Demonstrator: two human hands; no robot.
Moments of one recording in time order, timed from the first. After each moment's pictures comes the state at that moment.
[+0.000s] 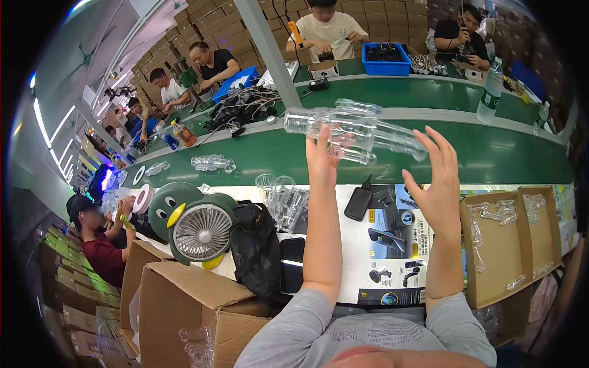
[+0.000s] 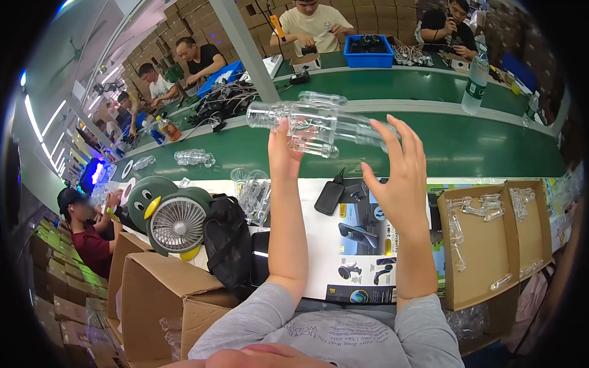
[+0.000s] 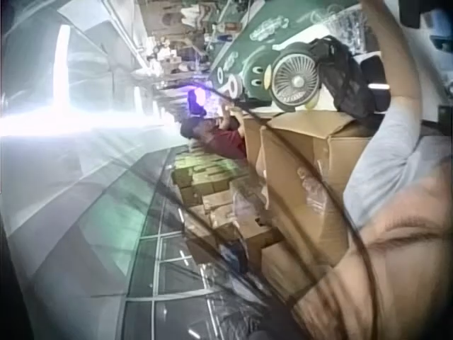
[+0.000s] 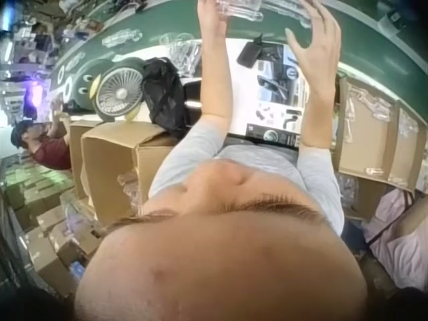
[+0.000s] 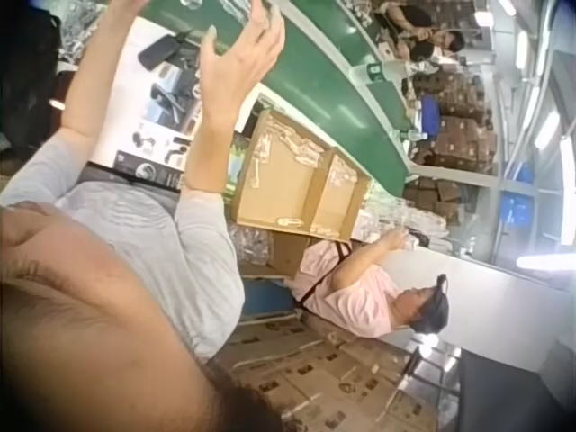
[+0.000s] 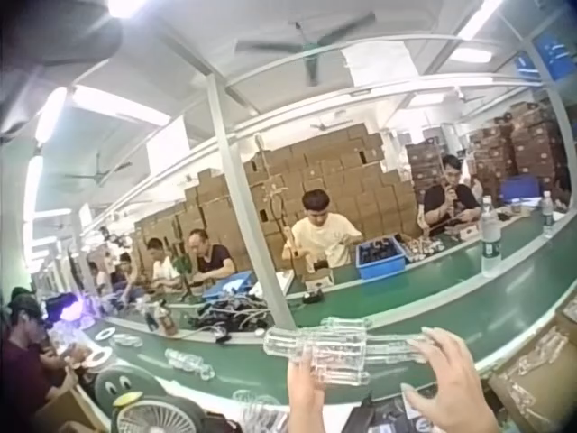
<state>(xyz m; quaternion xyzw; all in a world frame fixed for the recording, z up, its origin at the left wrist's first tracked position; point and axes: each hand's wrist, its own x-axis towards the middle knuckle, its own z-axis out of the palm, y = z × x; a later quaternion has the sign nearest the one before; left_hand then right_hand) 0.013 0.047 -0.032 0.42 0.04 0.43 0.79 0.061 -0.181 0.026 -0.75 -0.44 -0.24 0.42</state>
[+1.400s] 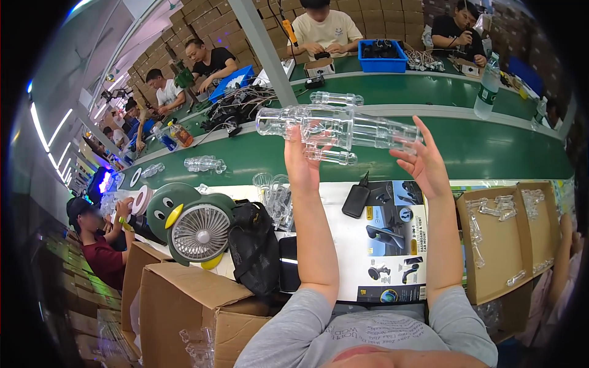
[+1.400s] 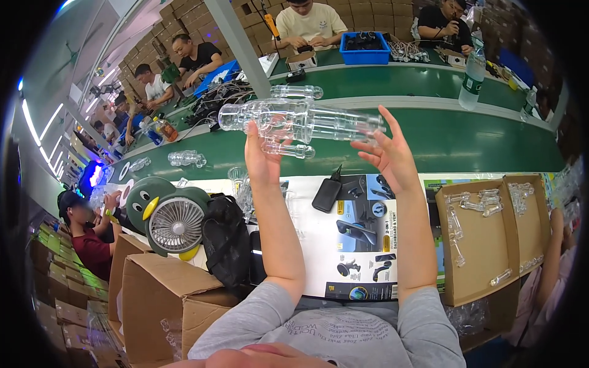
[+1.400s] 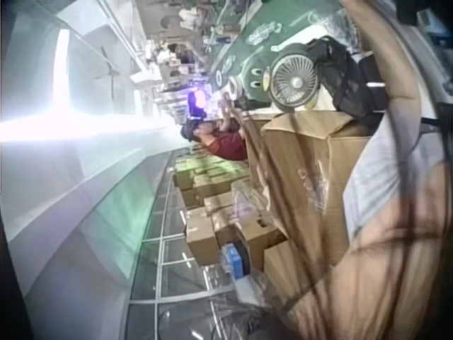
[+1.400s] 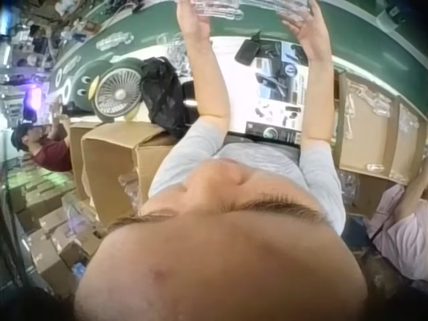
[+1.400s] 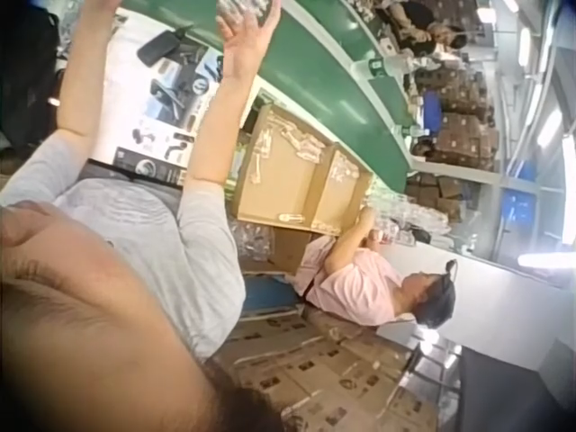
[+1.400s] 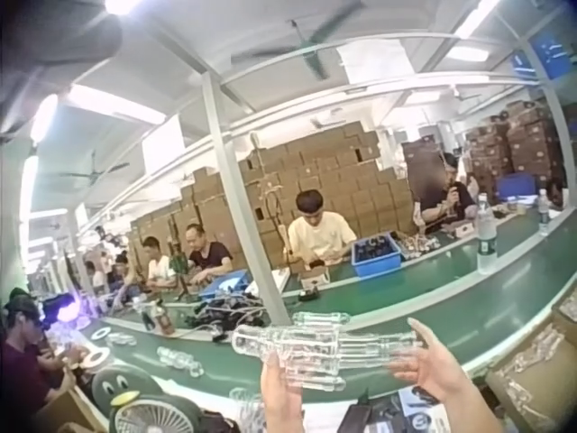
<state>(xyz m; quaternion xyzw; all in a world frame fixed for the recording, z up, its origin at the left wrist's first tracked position) -0.021 0.043 -0.009 0.42 0.02 0.47 0.78 0.118 -0.156 -0.015 -0.37 -0.33 0.32 0.81</state>
